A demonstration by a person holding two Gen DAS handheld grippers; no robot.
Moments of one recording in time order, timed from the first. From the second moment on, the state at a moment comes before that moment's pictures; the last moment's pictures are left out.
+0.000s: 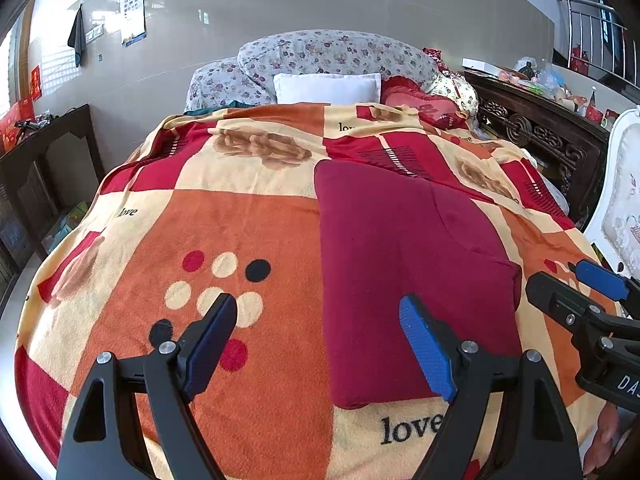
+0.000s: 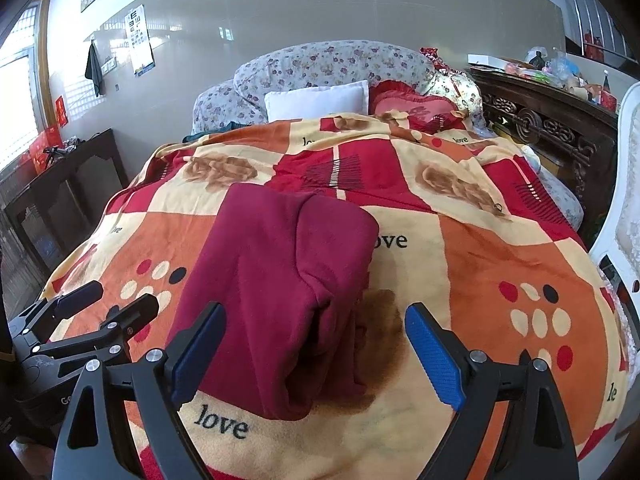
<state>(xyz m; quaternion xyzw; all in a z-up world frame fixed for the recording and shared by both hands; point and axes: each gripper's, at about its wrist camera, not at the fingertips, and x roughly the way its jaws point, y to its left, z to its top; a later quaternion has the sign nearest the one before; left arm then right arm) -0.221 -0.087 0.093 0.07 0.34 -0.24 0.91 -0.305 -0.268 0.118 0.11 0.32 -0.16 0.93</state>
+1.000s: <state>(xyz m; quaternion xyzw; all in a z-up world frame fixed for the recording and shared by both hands) -0.217 -0.098 0.083 0.08 0.33 -0.26 0.90 -0.298 -0.274 0.105 0.11 0.34 -0.15 0.92</state>
